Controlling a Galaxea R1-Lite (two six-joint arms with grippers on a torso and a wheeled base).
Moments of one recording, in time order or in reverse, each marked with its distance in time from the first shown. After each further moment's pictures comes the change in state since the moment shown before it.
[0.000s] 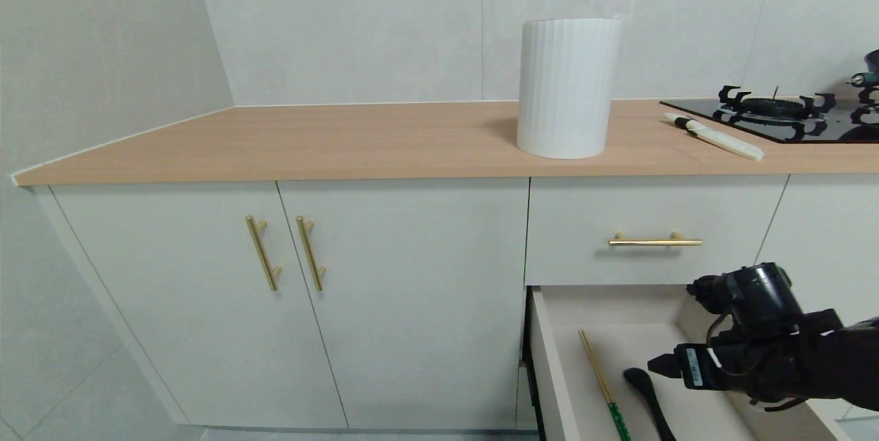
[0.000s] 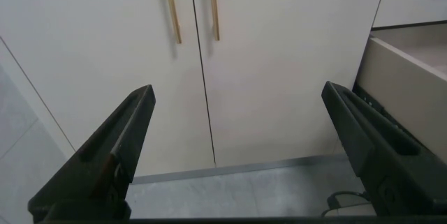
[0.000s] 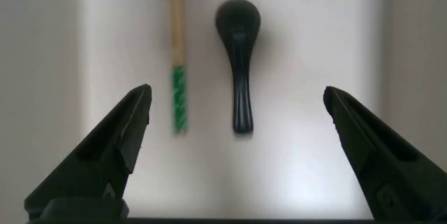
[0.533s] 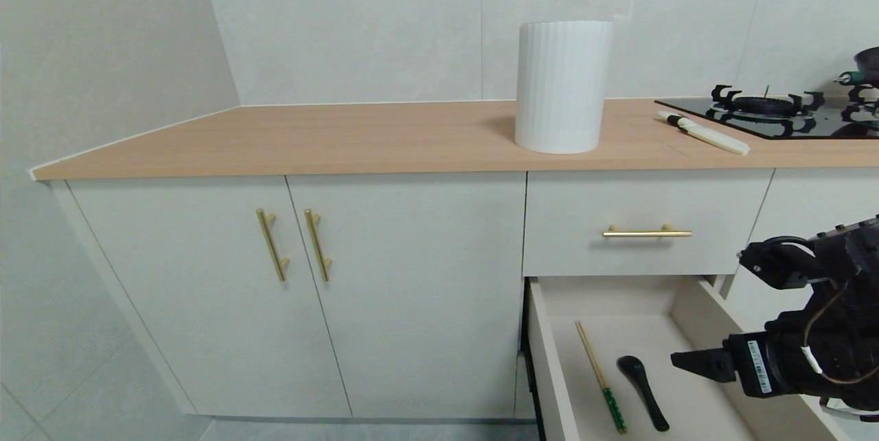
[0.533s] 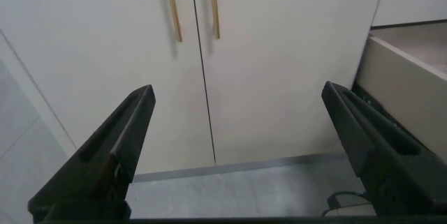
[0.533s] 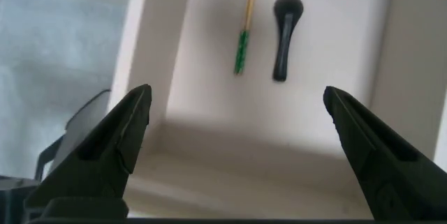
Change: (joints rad) left arm 0.000 0.000 0.000 -0.001 0.001 -0.001; right arm 0.151 -0.438 -0.119 0.441 0.044 -0.002
